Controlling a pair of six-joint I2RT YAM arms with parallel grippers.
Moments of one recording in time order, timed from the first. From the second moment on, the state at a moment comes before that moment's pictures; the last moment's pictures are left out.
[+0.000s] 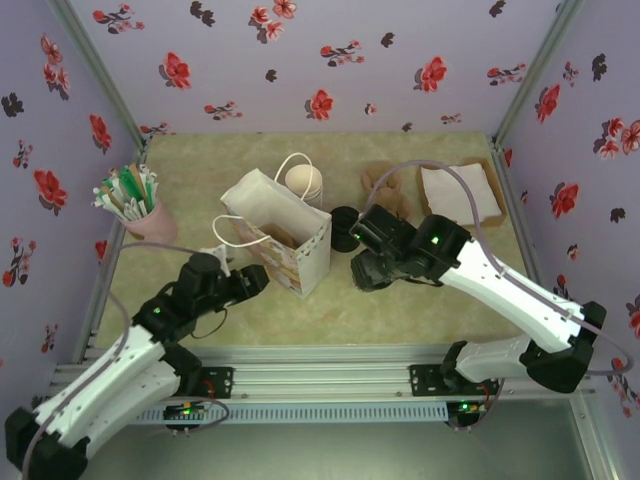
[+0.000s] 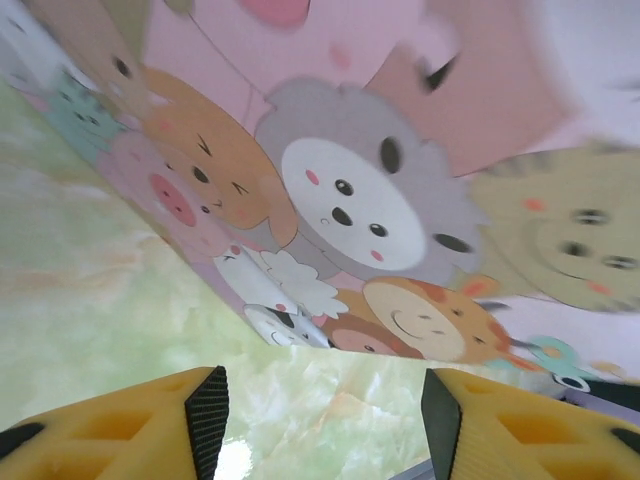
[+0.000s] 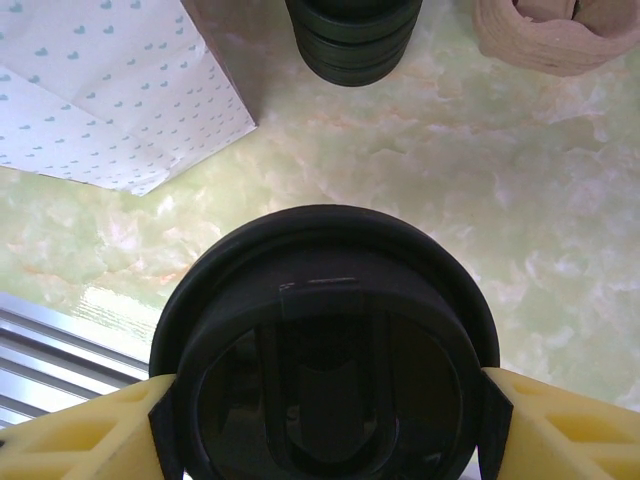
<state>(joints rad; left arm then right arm) -0.65 0.61 0.51 -0.50 0.09 -0.91 0.98 1.26 1.42 -1.35 0.21 0.55</state>
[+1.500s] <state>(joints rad) -0.17 1.72 1.63 -1.02 0.31 -0.44 0.96 1.19 1.76 -1.51 0.15 0.53</state>
